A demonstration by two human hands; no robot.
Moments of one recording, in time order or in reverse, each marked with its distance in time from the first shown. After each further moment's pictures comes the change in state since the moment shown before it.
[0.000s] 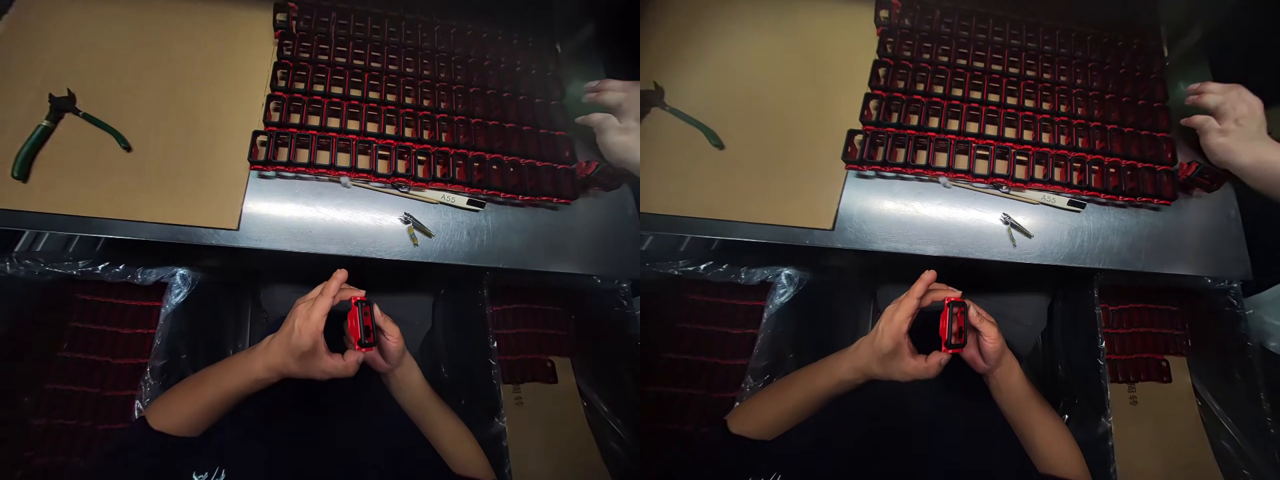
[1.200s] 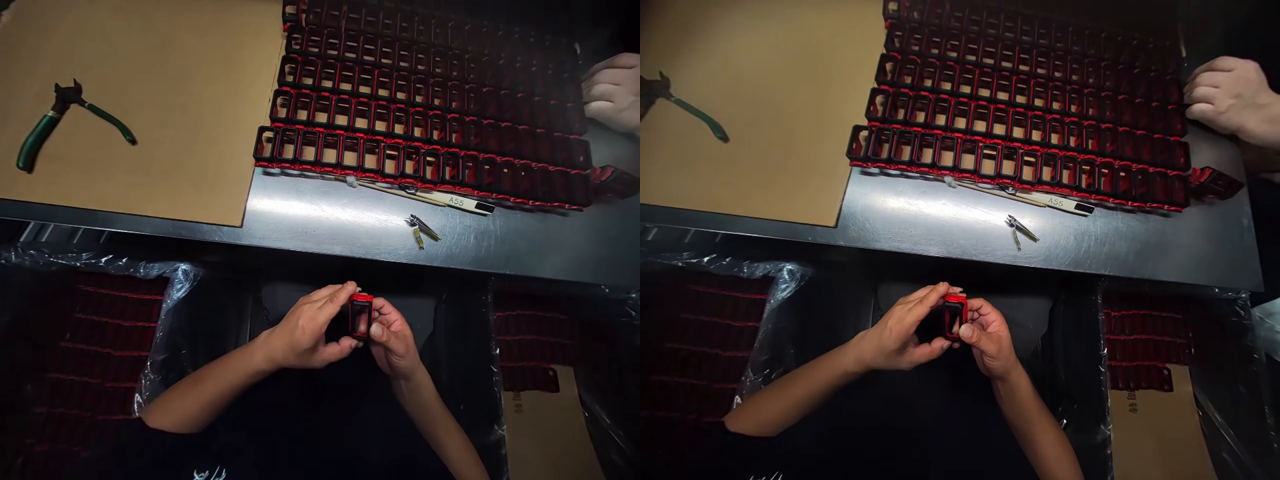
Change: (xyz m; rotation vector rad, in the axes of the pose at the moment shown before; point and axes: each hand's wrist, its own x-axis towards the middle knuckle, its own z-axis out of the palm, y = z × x) left_hand -0.011 -0.020 -0.003 0.076 -0.098 0.078; right_hand -0.008 -0.015 0.000 -0.115 -0.032 -0.169
